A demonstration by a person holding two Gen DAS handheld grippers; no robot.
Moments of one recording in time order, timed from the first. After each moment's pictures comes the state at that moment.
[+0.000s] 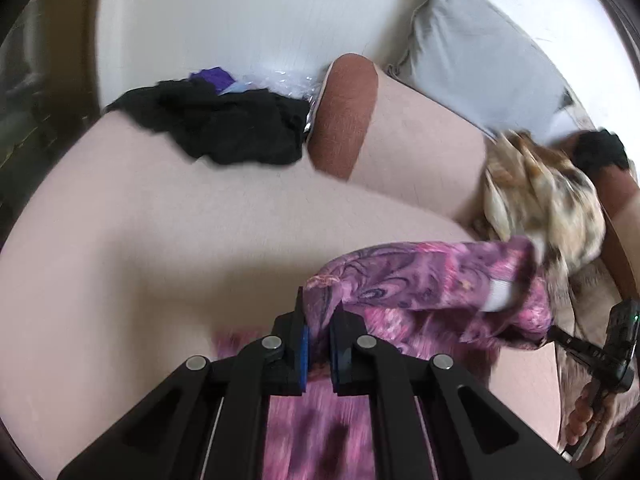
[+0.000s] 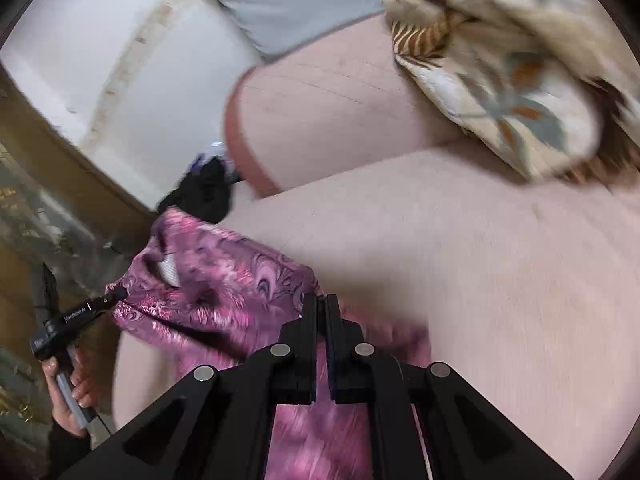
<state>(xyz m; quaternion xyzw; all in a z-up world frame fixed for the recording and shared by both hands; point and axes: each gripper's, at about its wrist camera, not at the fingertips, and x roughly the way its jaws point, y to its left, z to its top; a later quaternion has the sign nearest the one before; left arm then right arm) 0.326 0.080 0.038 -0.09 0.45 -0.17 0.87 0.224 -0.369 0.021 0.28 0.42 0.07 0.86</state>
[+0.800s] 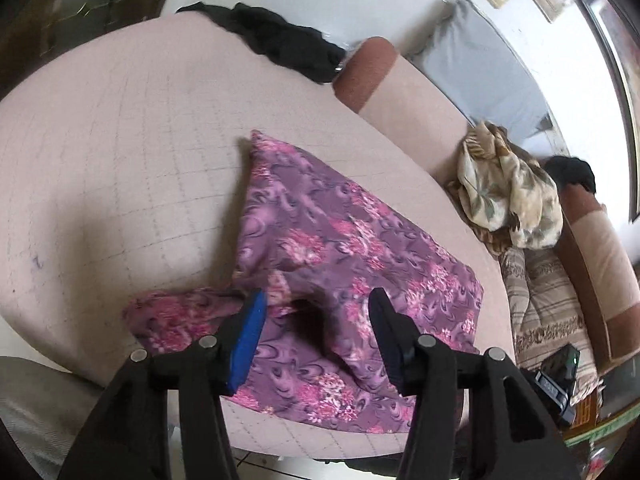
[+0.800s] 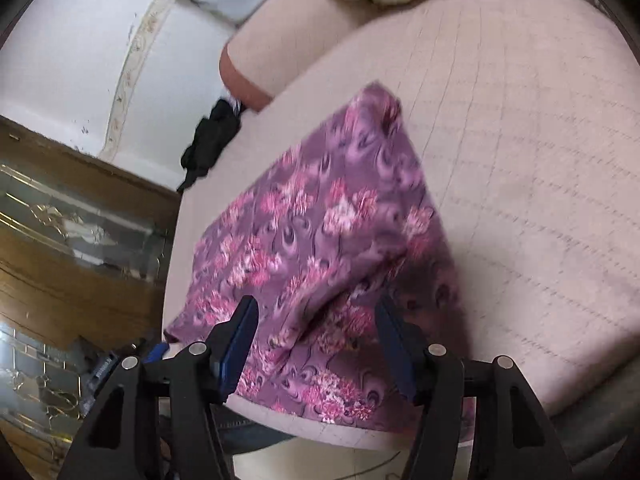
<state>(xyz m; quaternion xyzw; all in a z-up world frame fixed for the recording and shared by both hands) 0.122 0.146 -0.037 -0.22 0.47 -0.17 0.84 0.006 -0.290 -0.070 0.40 0.44 0.06 0.80</state>
